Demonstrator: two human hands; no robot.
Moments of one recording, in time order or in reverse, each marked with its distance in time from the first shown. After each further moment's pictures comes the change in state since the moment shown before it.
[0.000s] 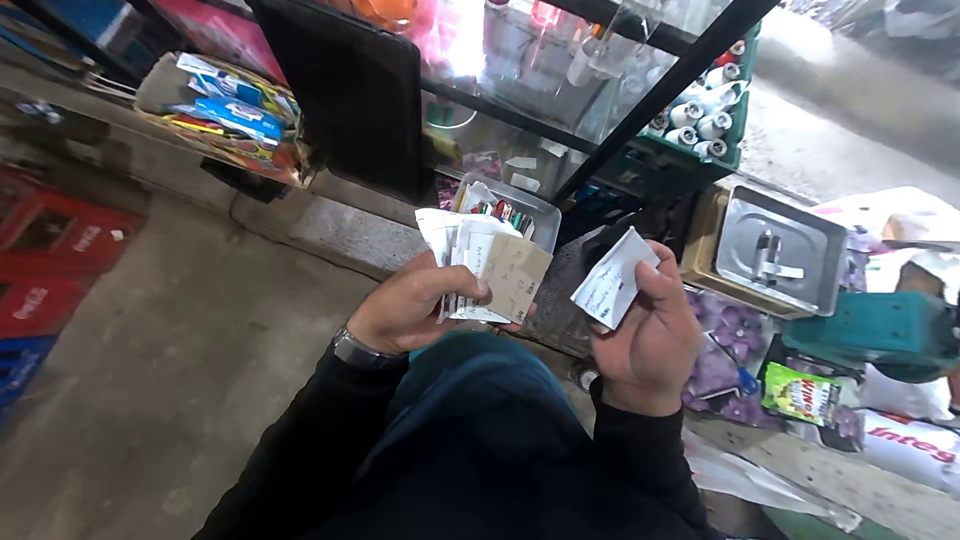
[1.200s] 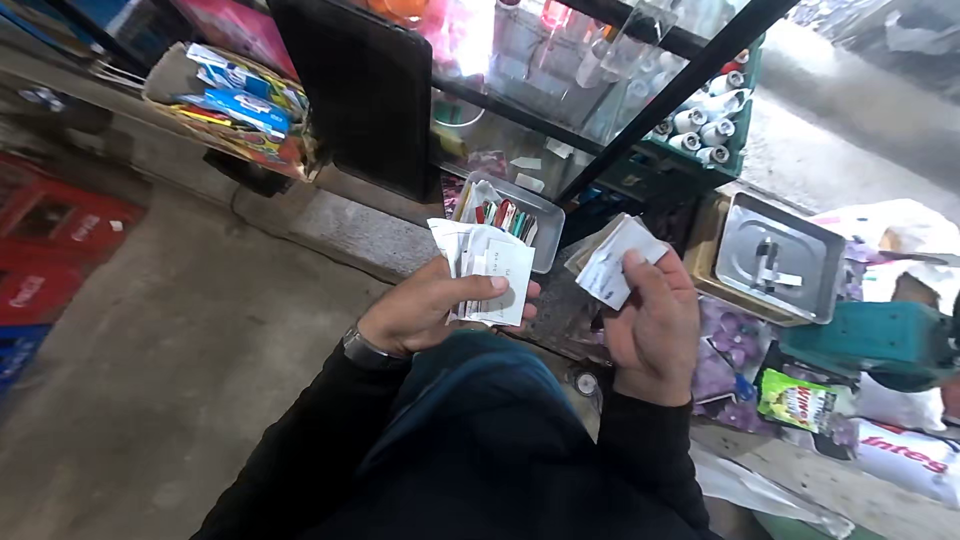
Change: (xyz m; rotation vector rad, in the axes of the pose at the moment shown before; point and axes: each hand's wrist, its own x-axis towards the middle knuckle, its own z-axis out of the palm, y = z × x) left_hand 0.002 -0.011 -0.007 0.051 -0.038 -0.059; right_hand 0.013 -0.002 -0.008 -0.266 0.038 -0.056
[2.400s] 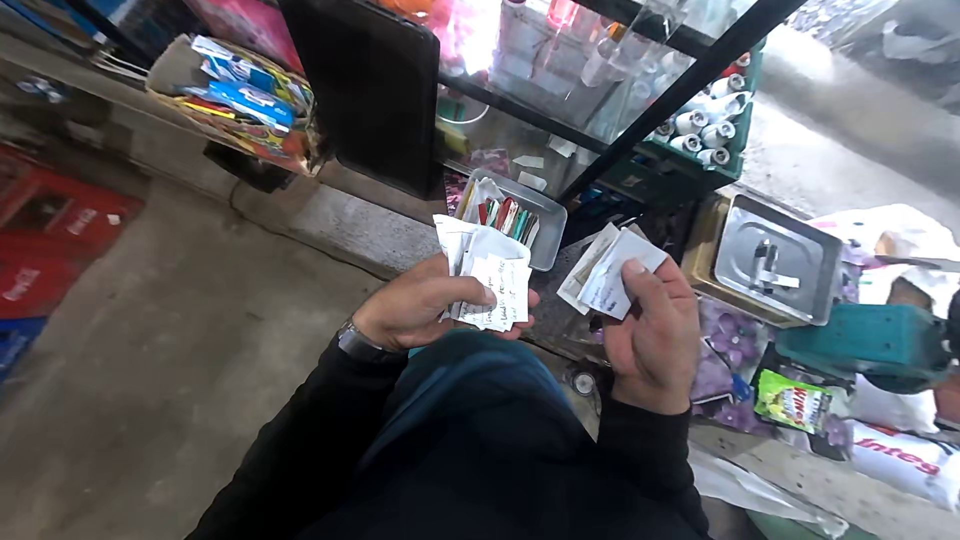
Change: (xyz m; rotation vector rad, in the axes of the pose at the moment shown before) left_hand -0.009 0.005 -0.001 0.025 -0.047 -0.021; right_hand -0.012 0.002 0.000 0.033 -0.007 -0.008
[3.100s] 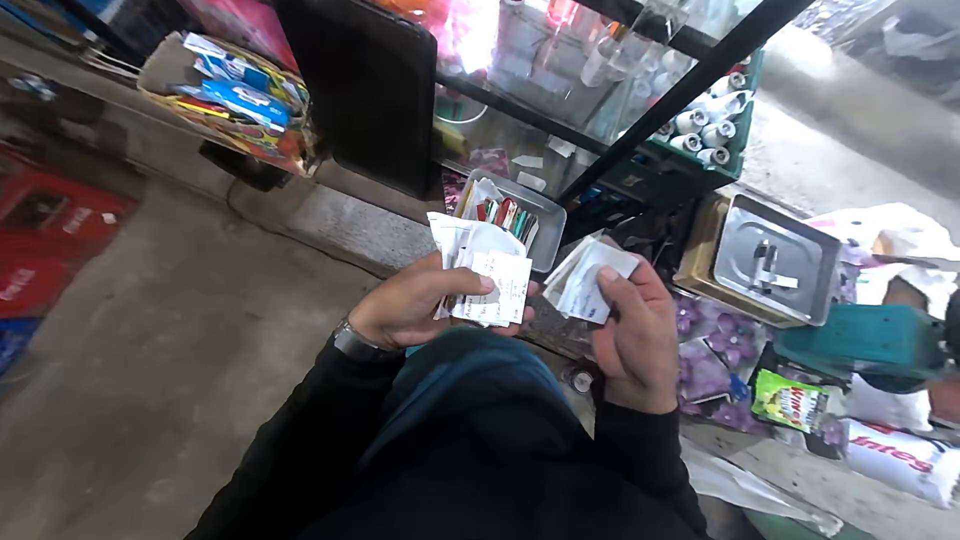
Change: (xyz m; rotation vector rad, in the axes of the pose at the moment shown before) left_hand 0.004 0.004 -0.005 -0.051 0.021 -0.040; right_hand 0.000 0.010 -0.001 -0.022 -0.091 0.067
